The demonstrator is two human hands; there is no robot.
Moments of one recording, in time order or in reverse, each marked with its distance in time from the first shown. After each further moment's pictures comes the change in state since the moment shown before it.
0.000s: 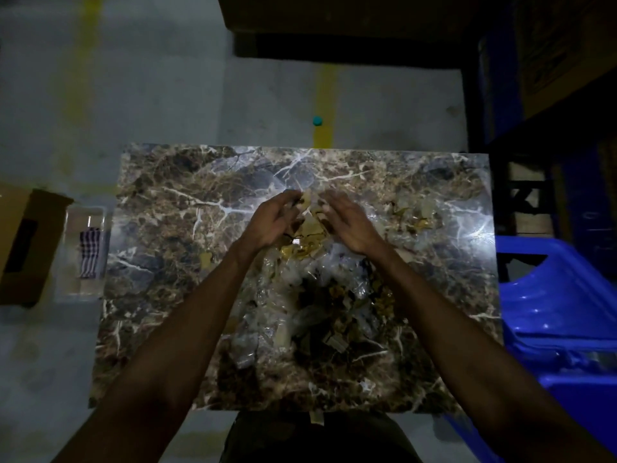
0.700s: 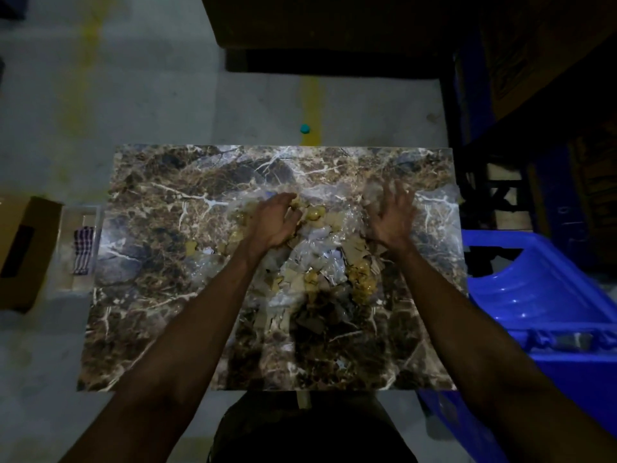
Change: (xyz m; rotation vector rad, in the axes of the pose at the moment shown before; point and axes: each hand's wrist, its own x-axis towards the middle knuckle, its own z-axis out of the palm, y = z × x) left_hand -0.026 0.056 0.047 0.419 0.015 -0.026; right_hand -0.077 0.072 -0.069 -0.206 0.364 0.392
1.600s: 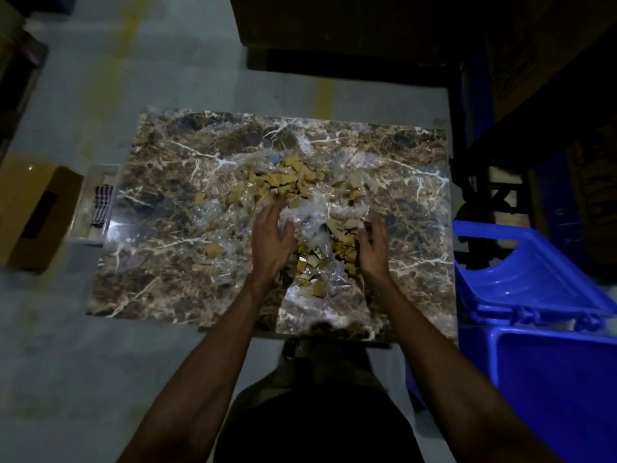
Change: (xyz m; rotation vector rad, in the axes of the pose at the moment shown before) left_hand -0.169 0.053 0.061 -0.332 0.523 -0.103; right_hand -0.170 0.038 0.037 0.571 -0.006 -0.053
